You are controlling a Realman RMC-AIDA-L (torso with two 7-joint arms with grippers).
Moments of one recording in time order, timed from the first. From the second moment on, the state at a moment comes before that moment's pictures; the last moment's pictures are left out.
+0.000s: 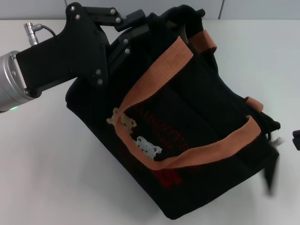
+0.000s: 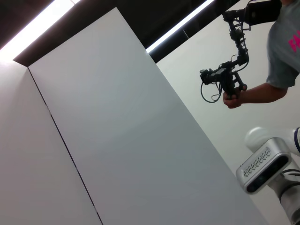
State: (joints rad) left arm -0.51 -2.08 0.93 0.54 1.30 1.89 -0.54; right arm 0.39 2.05 -0.67 -1.49 -2.19 -2.16 1.77
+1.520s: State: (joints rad) left arm -0.47 -2.08 0.93 0.13 1.27 1.79 -0.34; right arm 0.45 2.09 -0.81 -1.11 -1.82 -1.45 1.44
